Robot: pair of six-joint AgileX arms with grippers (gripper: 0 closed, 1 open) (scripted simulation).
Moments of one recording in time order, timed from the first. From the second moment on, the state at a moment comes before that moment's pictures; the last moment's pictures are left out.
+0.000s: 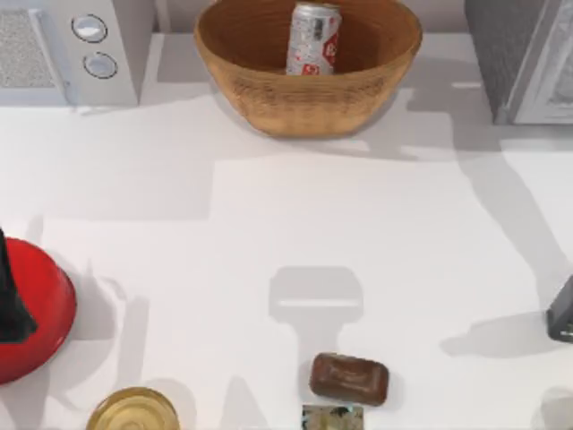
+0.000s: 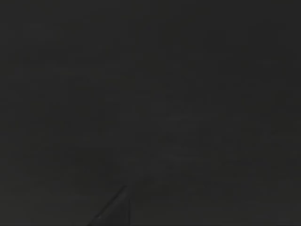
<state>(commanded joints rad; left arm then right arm) 0.00 0.00 0.00 0.00 0.00 0.00 0.35 1.40 1.83 -0.40 0.40 0.00</state>
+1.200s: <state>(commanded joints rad) 0.00 0.00 0.00 0.00 0.00 0.00 0.09 0.36 0.43 -0.10 0.10 0.00</state>
